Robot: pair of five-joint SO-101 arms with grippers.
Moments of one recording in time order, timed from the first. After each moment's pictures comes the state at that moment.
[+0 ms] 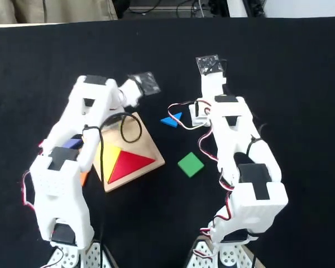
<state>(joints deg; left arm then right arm) 2.6 30.6 -5.1 65.1 -59.9 -2.5 12.4 23.5 40.7 7.3</state>
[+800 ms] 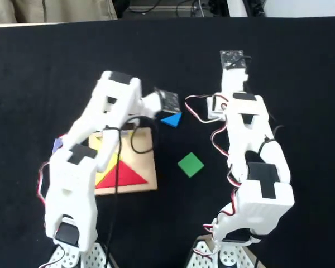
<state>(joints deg) 12.9 36.3 -16.5 81.8 -69.3 4.7 13.0 20.8 39.0 5.4</state>
